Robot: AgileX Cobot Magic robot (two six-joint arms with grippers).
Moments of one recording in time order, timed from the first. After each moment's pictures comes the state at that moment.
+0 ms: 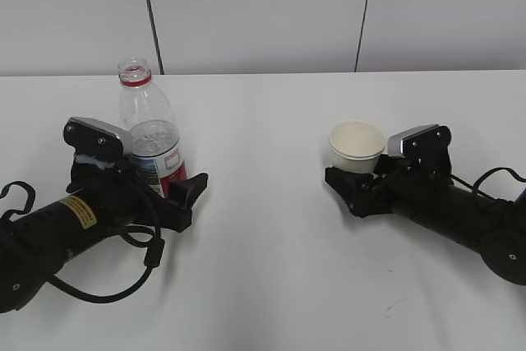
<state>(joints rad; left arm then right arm) -0.40 2.06 -0.57 0.20 -1.14 -0.07 0.09 2.25 -0.76 -0.52 -1.15 0.21</state>
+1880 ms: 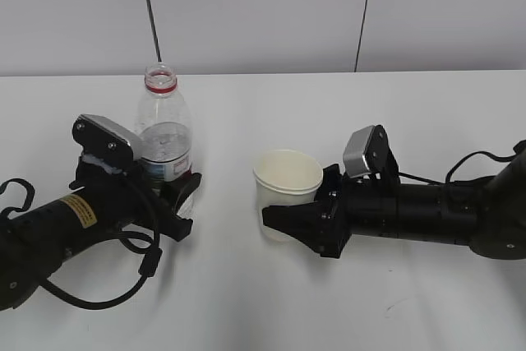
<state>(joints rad) -0.40 2.04 -0.57 0.23 -1.11 0.07 0.20 2.15 -0.80 -1.05 -1.15 0.45</state>
